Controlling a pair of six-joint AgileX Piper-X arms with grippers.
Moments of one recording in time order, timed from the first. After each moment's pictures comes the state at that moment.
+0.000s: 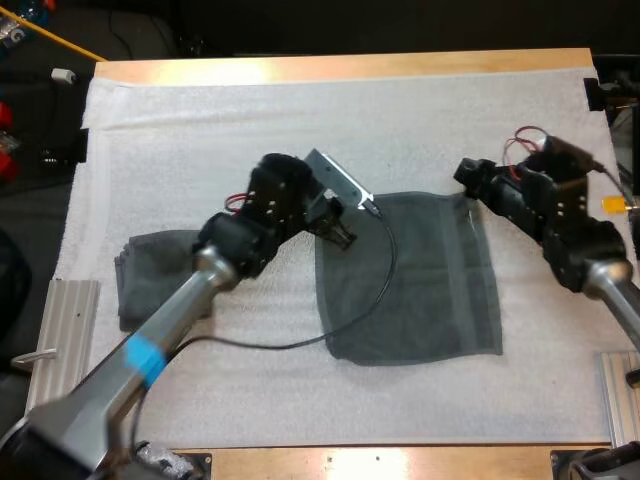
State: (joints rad) left arm -0.51 1.40 -1.05 0.45 0.04 -1.52; right arm 0.28 1.32 -0.87 0.23 -0.06 -1.28
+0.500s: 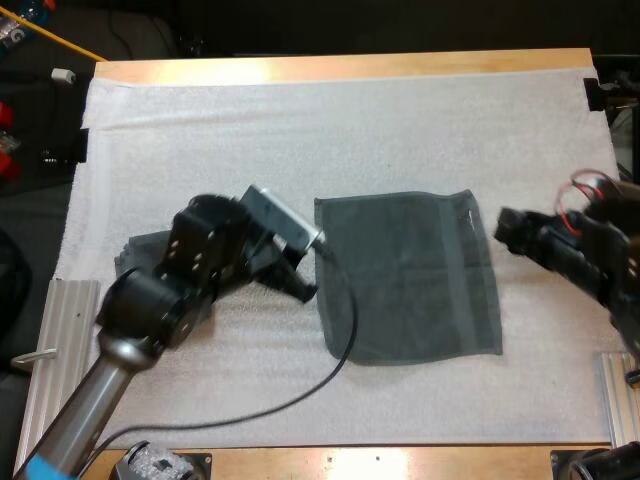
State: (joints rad) left arm -0.51 1.01 -1.05 0.90 0.13 -1.65; right arm 0.28 0.89 -0.87 0.74 -0.06 -1.38
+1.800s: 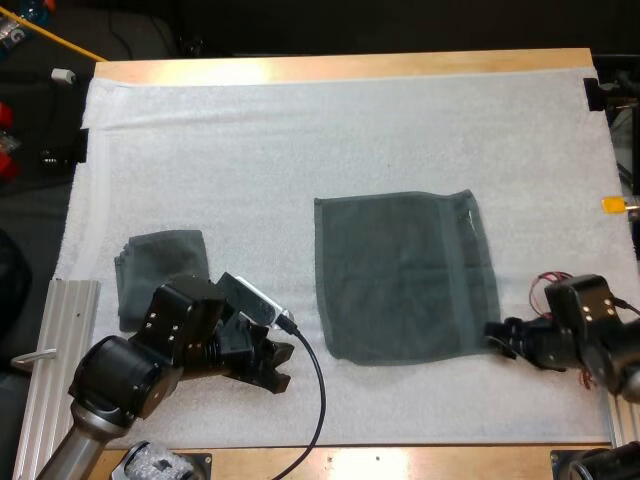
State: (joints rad) left arm -0.51 0.78 -0.80 1.12 0.34 -1.80; right arm 0.28 0.96 -0.50 0.86 -0.19 -1.32
